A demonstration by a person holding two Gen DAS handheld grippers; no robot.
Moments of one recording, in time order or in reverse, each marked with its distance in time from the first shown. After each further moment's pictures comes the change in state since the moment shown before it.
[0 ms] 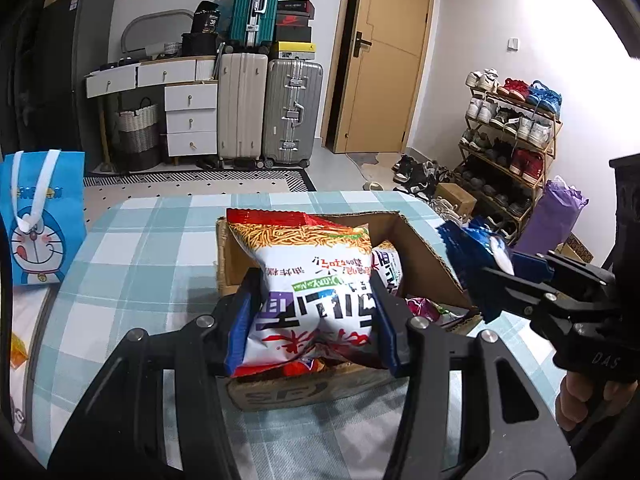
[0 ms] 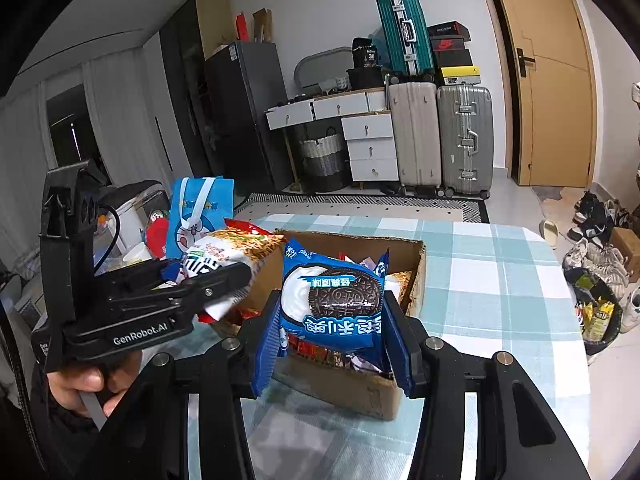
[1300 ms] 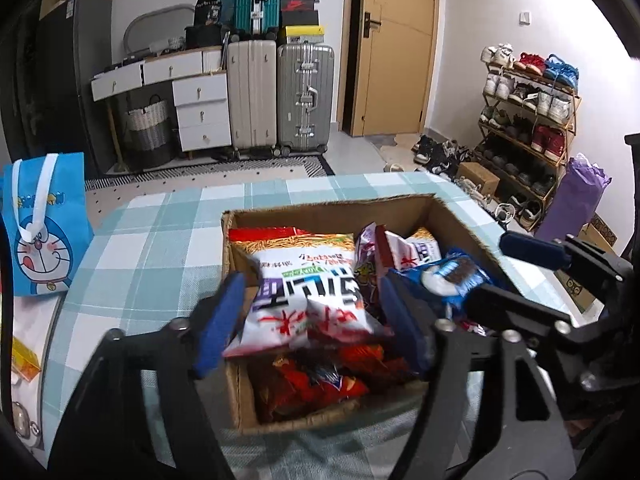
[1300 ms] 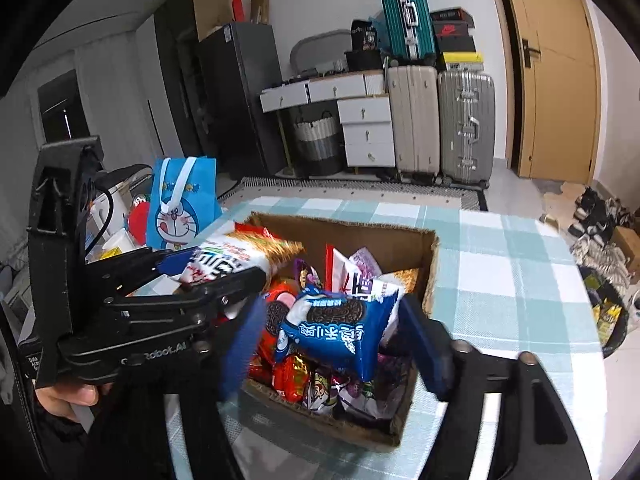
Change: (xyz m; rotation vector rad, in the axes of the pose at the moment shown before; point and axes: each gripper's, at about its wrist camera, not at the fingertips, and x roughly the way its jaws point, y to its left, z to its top) left arm 0.091 0.021 0.010 0.050 0.041 0.075; right arm 0.057 -0.007 0.002 -0.021 0.041 -0.028
